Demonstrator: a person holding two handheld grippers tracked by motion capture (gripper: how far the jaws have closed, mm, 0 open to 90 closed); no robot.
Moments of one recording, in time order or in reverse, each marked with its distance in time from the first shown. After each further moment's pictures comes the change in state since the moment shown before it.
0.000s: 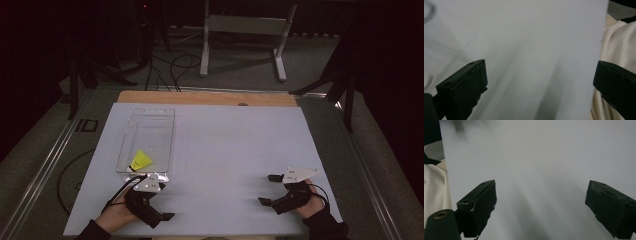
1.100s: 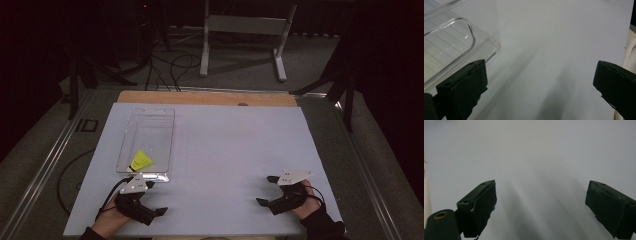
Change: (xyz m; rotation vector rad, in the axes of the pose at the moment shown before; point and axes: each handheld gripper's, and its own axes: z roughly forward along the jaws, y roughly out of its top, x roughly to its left) left arm 0.009 -0.029 -0.005 -0.115 0.098 -0.108; right arm 0.000 -0.009 0.013 0.049 -0.059 -0.023
